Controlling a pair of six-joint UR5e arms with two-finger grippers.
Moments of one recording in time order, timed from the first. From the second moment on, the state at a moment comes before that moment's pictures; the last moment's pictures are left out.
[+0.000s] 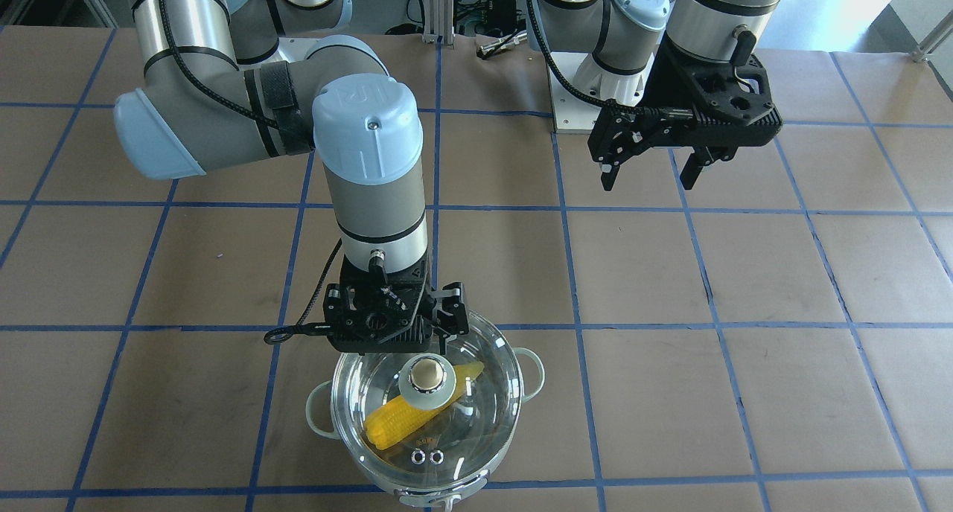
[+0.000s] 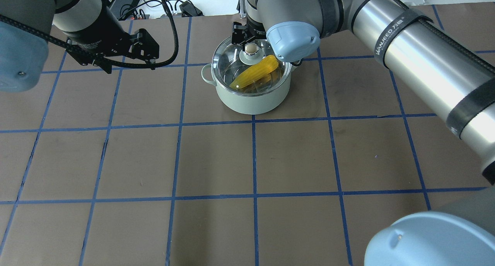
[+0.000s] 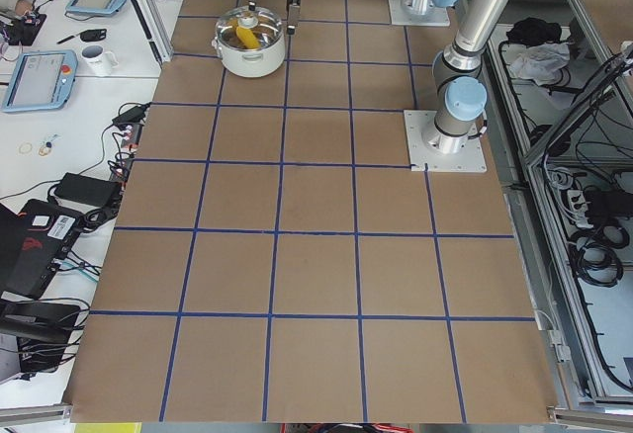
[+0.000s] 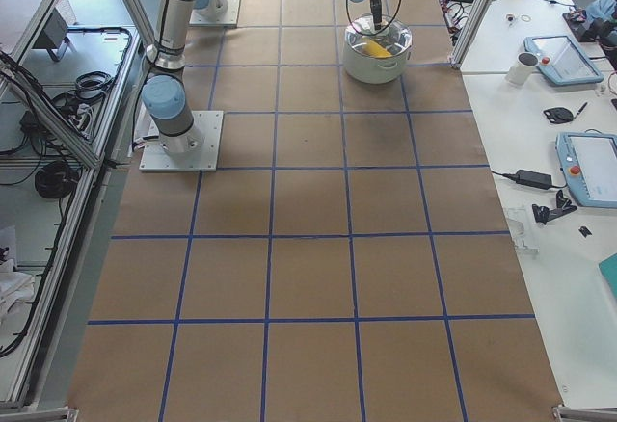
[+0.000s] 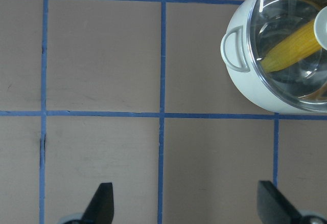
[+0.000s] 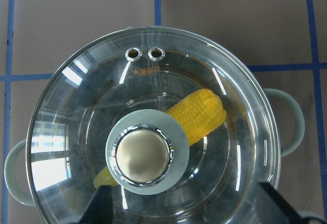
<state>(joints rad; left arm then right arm) -1.58 -1.54 -1.60 -1.41 1.58 -0.05 1.88 -1.11 1.34 -2.05 -1.61 0.33</state>
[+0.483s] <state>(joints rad) -1.53 -1.54 -1.60 -1.41 1.62 -0.05 1.85 -1.17 1.36 -2.02 -1.61 0.28</state>
